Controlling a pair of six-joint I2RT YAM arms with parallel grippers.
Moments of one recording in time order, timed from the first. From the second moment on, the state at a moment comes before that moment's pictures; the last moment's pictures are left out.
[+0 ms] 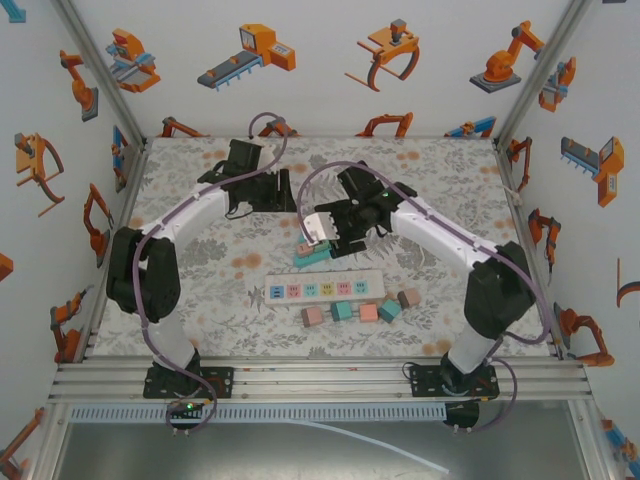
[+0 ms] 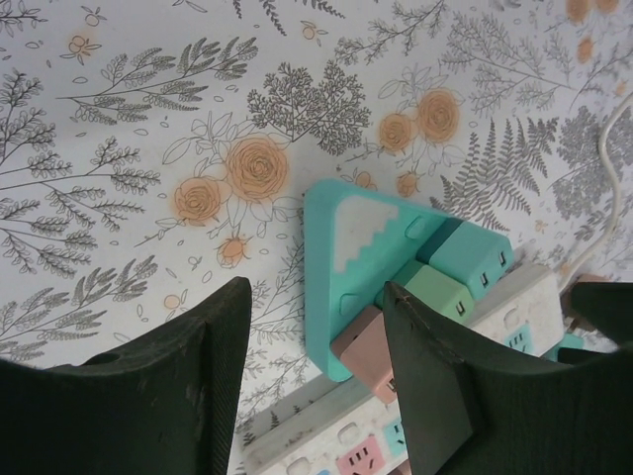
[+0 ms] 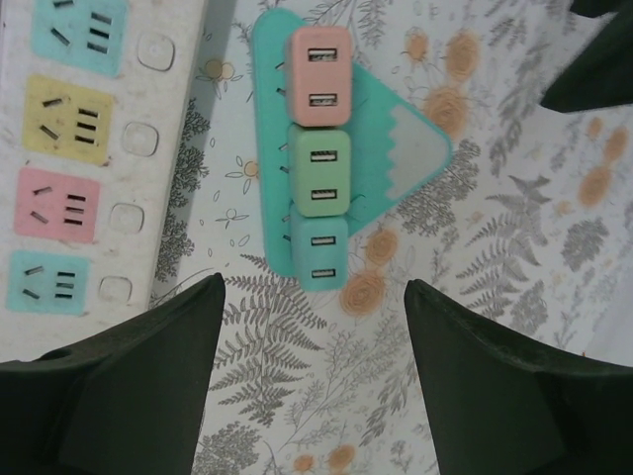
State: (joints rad) left arm -0.43 1.79 1.39 -0.42 0.29 -0.30; right arm 0.65 1.72 1.41 -0.77 -0.41 -1.33
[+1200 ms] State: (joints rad) left arm -0.50 2.05 1.45 -0.39 0.41 -0.38; right arm 0.63 1.93 1.42 -0.66 -0.42 -1.35
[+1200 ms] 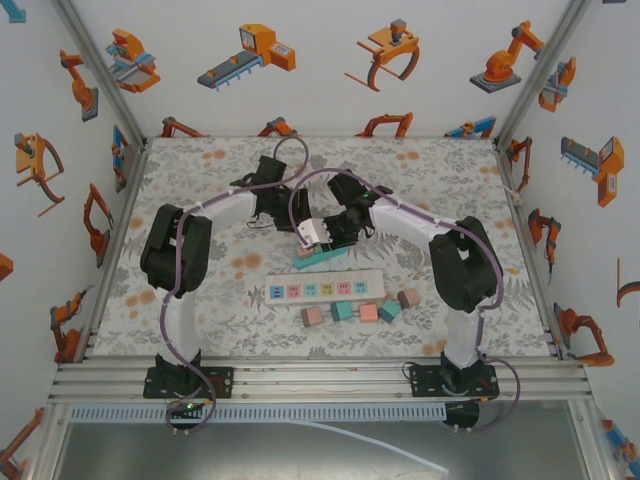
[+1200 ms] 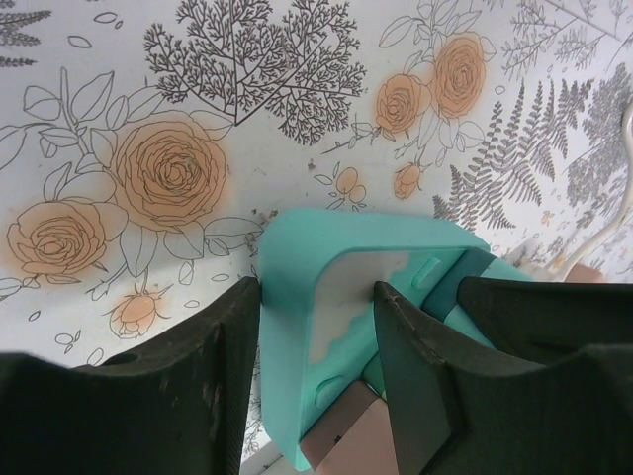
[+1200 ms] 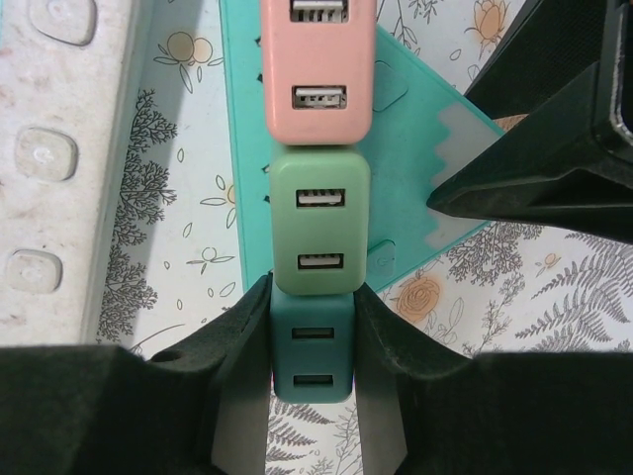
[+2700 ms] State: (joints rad) left arm -0.62 2.13 1.68 -0.64 0.23 -0.08; right arm 0.62 1.91 1.41 -0.67 -0.40 -1.22
